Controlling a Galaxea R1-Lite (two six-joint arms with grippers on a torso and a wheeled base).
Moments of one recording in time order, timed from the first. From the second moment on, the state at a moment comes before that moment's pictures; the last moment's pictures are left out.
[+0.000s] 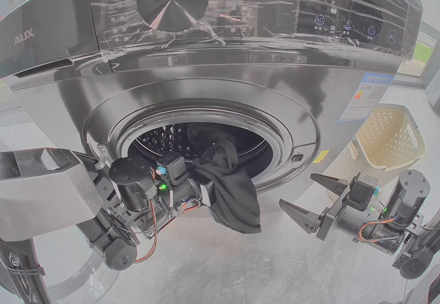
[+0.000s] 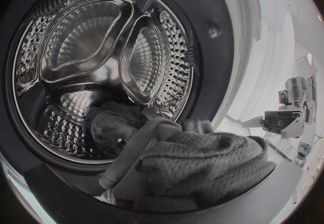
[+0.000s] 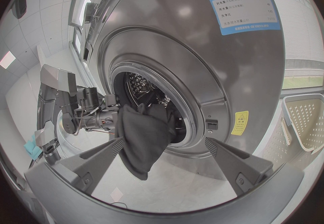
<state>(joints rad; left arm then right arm) -0.61 2.10 -0.63 -1.54 -0.07 -0.09 0.64 1.72 -0.20 -1.47 0.07 0.08</state>
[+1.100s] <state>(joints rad) -0.52 2.34 -1.24 -1.24 -0.01 -0.11 0.72 1.72 -0.16 -1.47 0.07 0.08</state>
